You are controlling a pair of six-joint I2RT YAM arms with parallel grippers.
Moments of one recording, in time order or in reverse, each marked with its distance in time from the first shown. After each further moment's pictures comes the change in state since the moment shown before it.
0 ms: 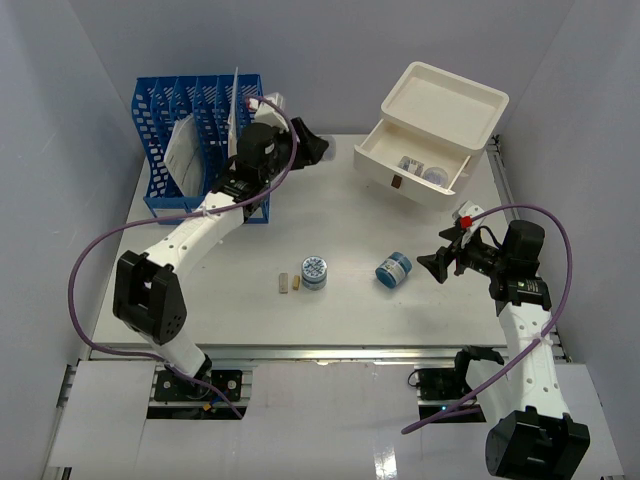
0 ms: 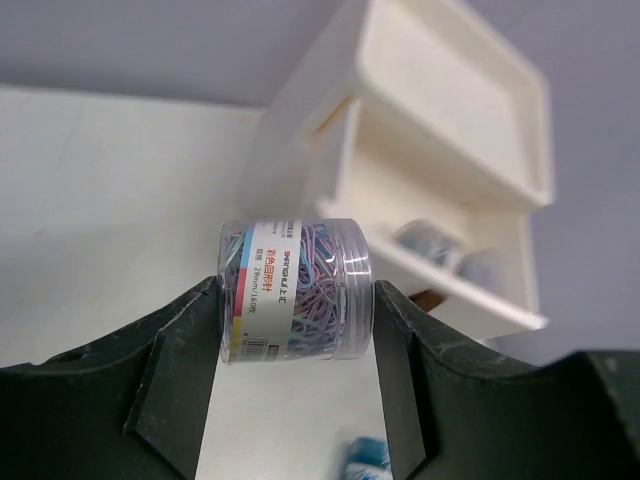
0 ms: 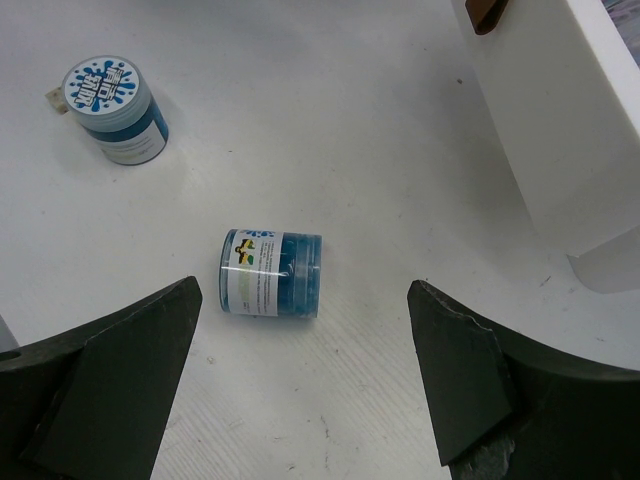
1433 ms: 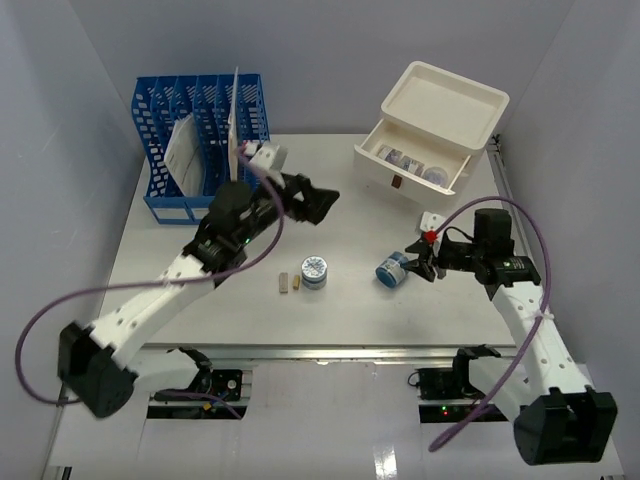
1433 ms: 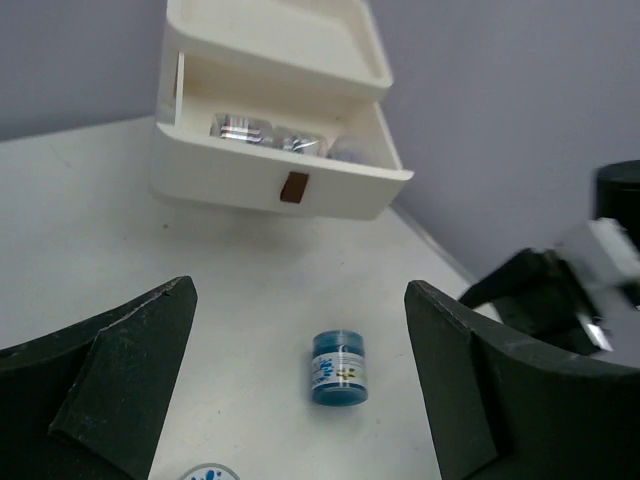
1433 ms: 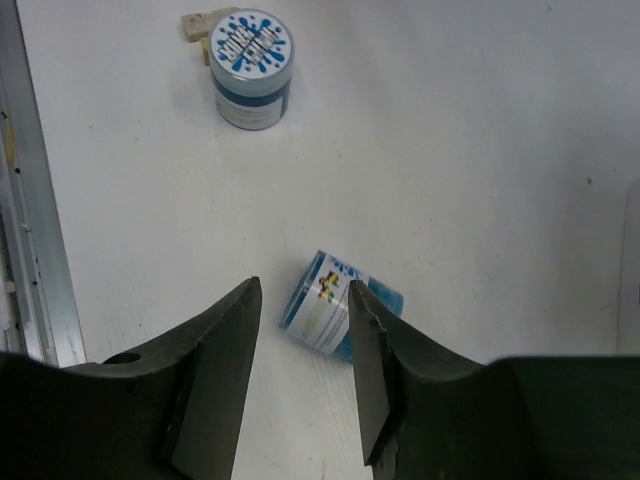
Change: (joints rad) left arm -0.175 -0.408 -0.360 0.137 0.063 0.193; right arm 0.235 0.127 0.117 -0.231 -0.038 -0.339
